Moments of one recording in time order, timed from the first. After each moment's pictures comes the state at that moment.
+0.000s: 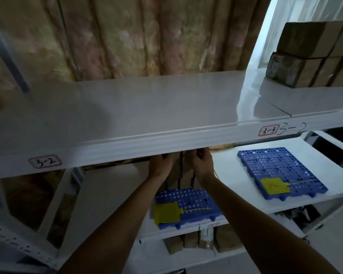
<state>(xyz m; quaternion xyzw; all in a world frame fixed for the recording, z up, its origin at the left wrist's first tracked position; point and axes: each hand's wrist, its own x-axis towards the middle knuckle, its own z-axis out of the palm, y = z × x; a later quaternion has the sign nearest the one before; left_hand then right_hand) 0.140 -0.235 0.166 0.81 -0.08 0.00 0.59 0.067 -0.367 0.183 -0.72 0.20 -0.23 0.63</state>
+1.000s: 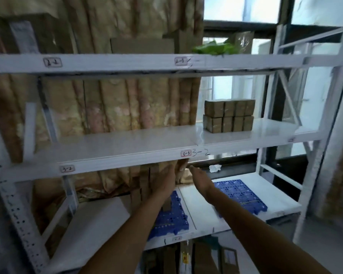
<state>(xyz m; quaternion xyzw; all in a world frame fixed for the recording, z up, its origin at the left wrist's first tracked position) -0.146 -0.320 0.330 0.82 -0.10 0.02 0.56 -0.191 -0.457 0.323 -0.79 0.11 -0.15 0.58</state>
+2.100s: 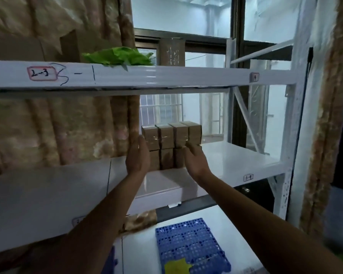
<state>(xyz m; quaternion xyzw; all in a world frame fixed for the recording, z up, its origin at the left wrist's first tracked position) 0.033 -0.643 0.463 0.79 -0.10 0.18 0.59 -0.082 -0.790 0.449 -0.76 0.06 -0.36 0.53</state>
